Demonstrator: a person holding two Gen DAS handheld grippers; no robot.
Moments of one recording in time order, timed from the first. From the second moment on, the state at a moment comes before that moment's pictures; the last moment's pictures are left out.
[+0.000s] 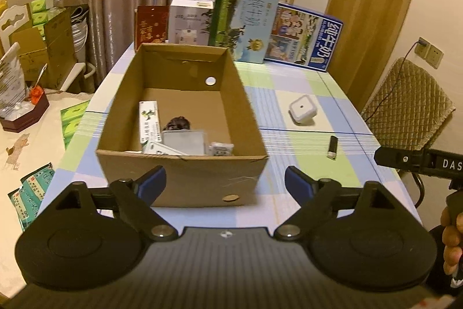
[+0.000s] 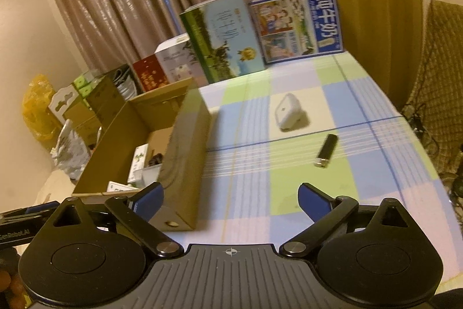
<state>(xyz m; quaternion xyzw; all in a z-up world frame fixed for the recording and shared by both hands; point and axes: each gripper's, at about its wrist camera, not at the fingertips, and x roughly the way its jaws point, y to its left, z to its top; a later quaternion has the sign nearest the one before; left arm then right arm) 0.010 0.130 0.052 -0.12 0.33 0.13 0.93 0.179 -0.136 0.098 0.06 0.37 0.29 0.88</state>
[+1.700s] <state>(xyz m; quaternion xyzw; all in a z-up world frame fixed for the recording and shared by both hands) 0.122 0.044 0.038 -0.08 0.34 0.05 0.93 0.266 -0.213 0.083 -0.08 0.34 0.30 0.89</state>
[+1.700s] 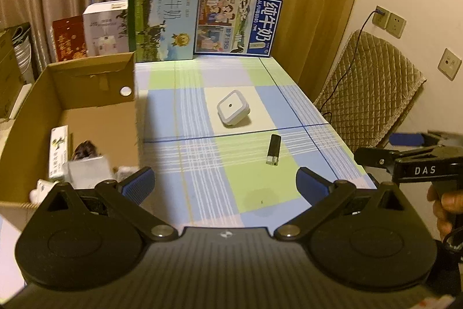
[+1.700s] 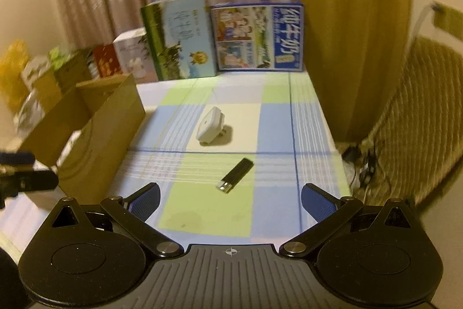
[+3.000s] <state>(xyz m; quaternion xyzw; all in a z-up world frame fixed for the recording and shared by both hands) 0.261 0.032 -0.089 -0.03 0.41 0.02 0.91 0.440 -0.140 -0.082 -0.27 0.35 0.48 0.76</state>
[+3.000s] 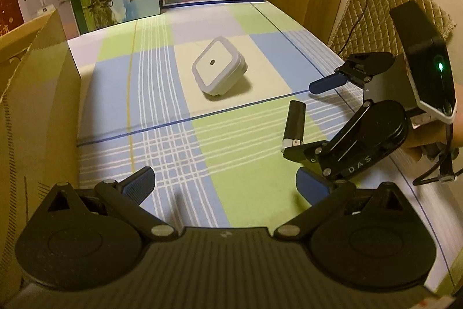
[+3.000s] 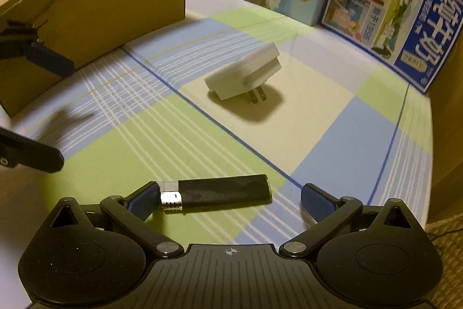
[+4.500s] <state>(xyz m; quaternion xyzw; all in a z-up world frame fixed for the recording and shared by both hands) 0.280 0.039 -0.084 -0.09 0.40 0.04 0.91 0.446 -0.186 -0.082 -0.15 0.37 0.34 0.85</state>
